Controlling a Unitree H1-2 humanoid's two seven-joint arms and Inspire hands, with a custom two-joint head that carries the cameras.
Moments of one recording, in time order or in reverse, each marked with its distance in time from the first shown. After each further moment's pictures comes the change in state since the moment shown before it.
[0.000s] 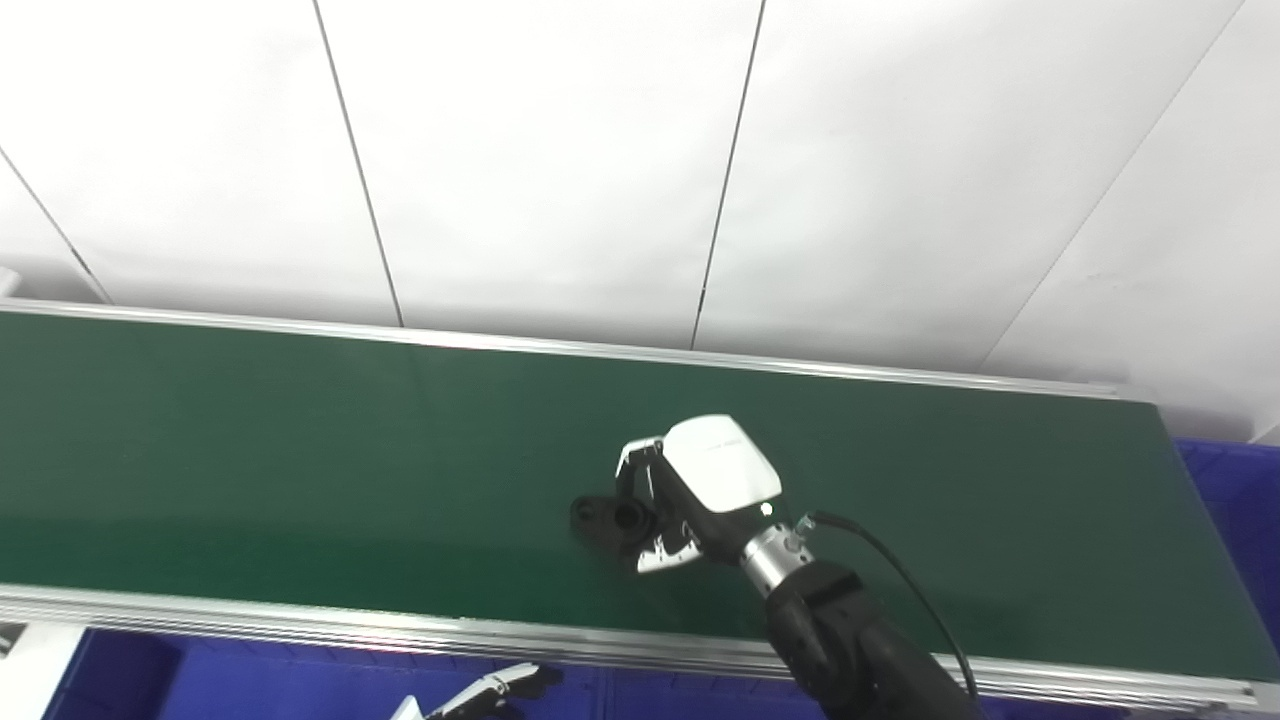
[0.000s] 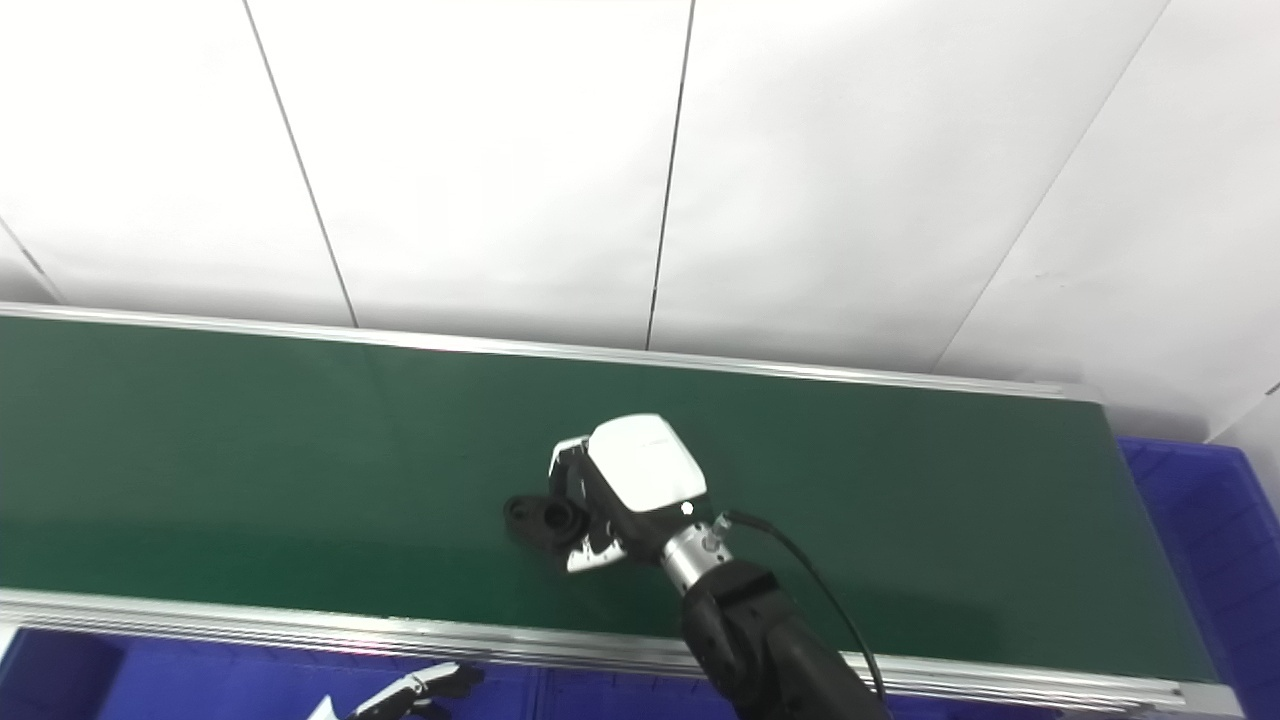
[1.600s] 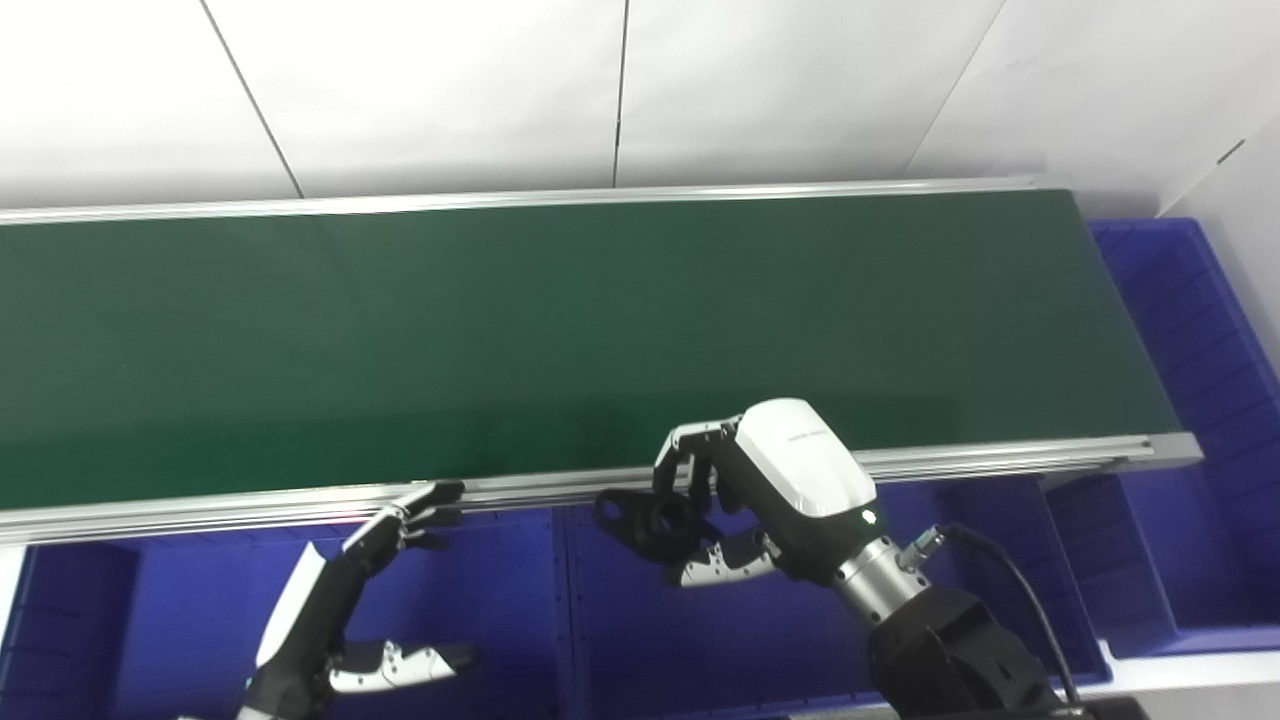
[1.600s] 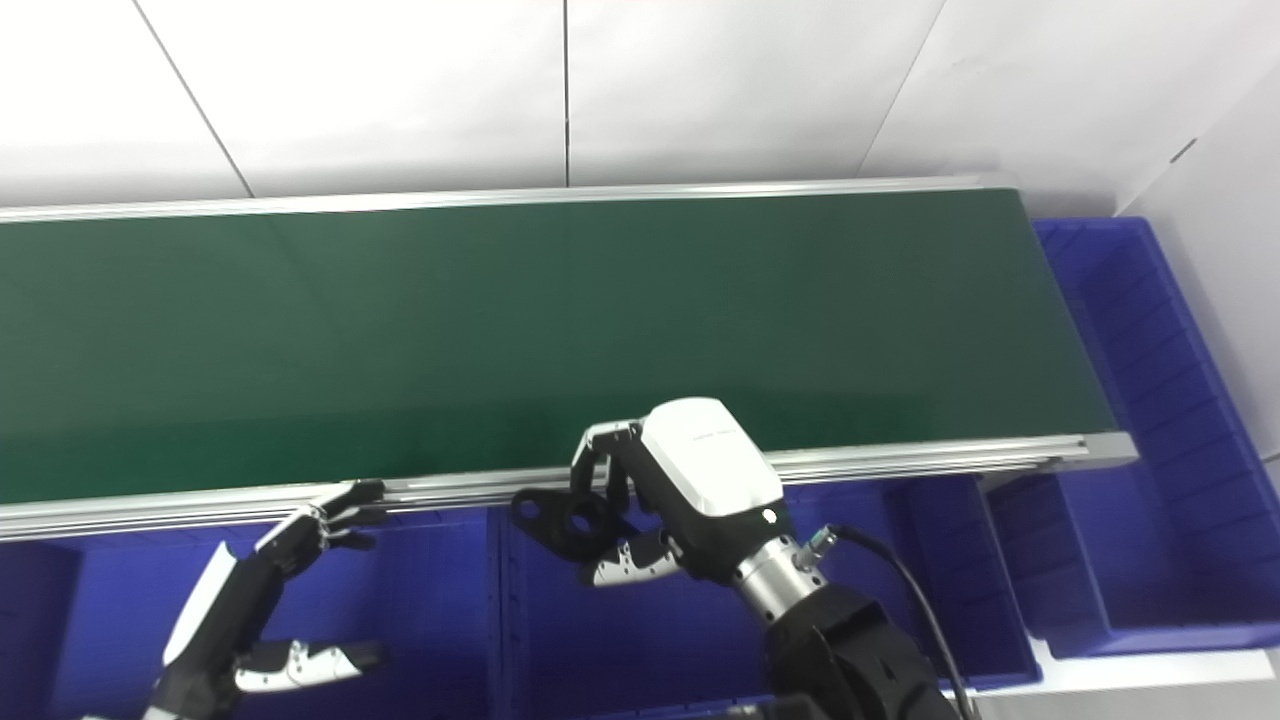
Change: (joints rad) left arm 0.149 -0.042 0.335 -0.160 -0.152 0.000 -0.335; right arm 0.625 -0.008 -0.220 -0.697 -0.013 0.057 0.329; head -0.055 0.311
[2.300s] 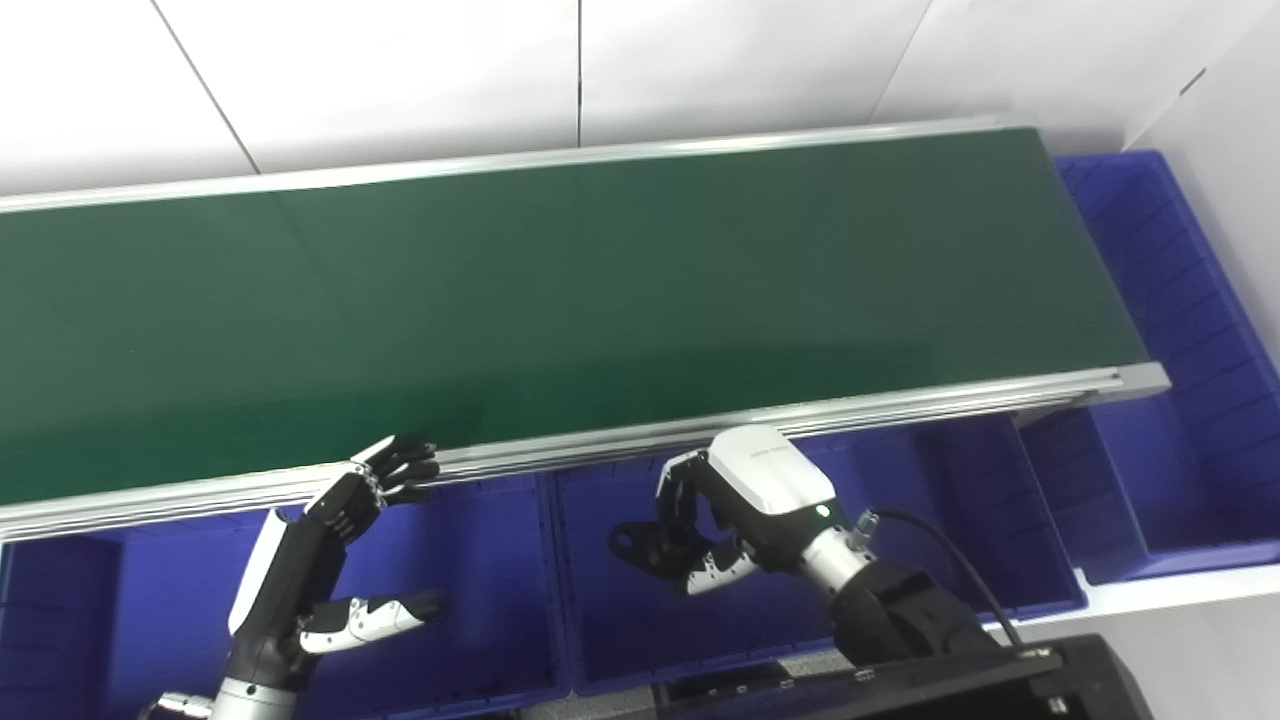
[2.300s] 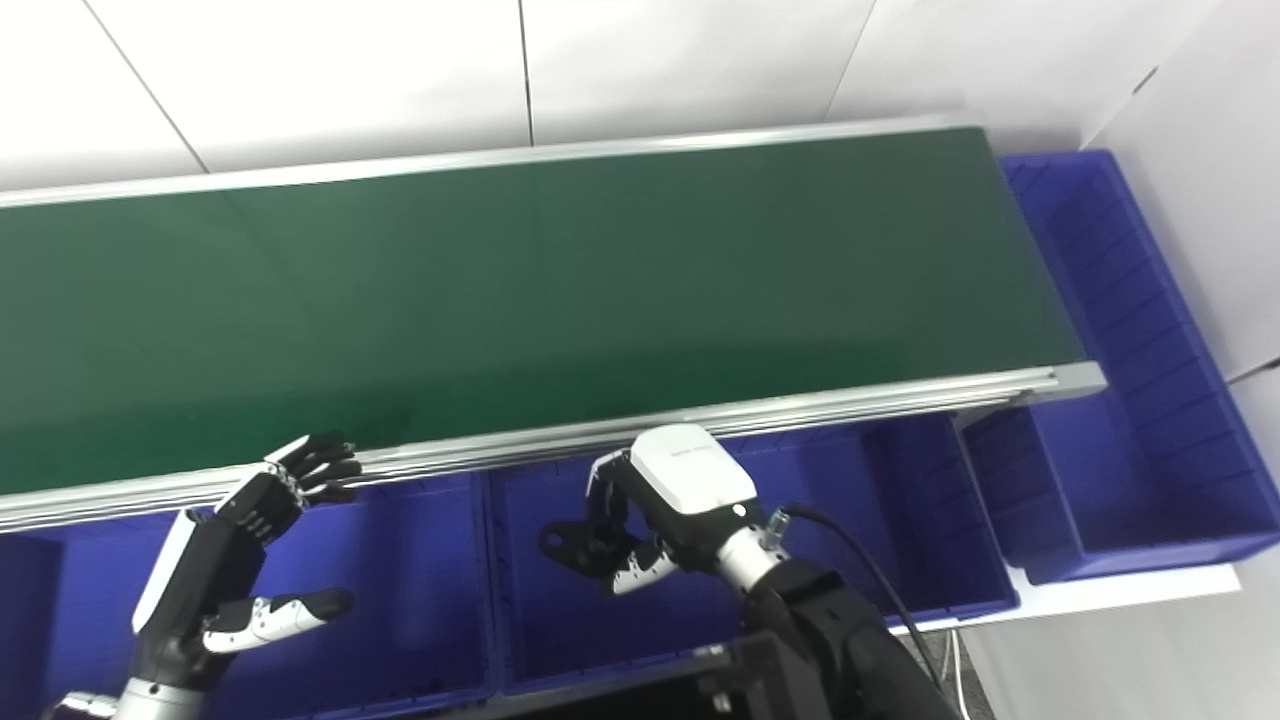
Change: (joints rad) left arm 0.106 -0.249 0.405 -0.019 -0.088 0.000 -0.494; right arm -0.038 -0.012 0.023 0.374 -0.049 -0.056 -0.114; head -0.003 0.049
